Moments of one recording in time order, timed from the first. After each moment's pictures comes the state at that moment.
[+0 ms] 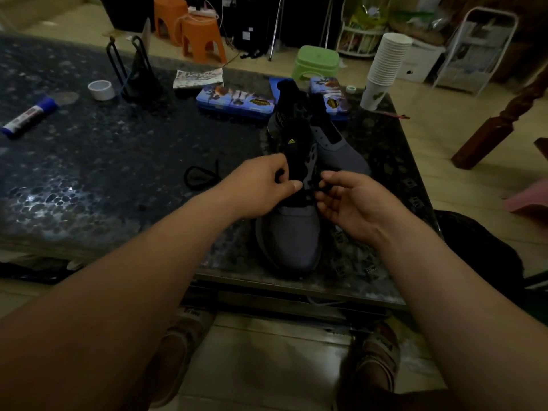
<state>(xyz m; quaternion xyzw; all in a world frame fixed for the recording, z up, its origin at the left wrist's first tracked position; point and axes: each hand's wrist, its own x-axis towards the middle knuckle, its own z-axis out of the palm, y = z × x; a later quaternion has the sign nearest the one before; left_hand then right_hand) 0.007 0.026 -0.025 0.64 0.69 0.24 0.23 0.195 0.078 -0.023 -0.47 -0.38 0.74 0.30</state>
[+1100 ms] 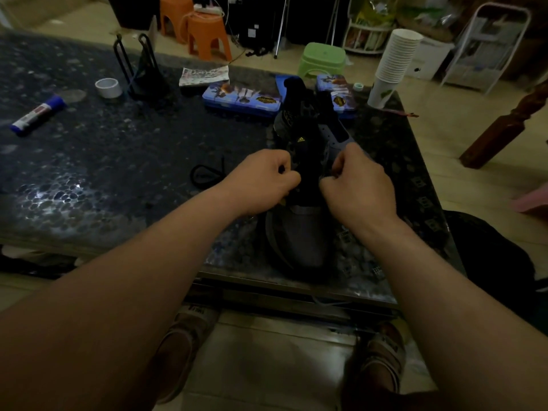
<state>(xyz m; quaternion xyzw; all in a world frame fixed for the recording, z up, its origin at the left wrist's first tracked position) 0.005 0.025 -0.021 0.59 0.69 0.31 0.29 0.181 0.071 -0.014 -0.57 -0.78 0.14 0.22</state>
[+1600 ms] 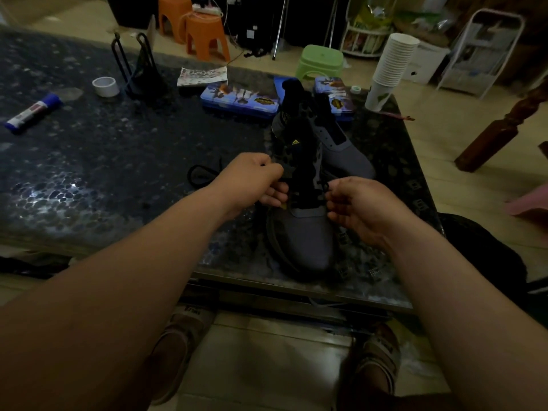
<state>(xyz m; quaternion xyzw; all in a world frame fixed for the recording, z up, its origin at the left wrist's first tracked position) 0.001 0.028 -0.030 0.39 0.65 0.44 0.47 0.196 0.078 -0.026 -0.53 -0.47 0.65 0.27</state>
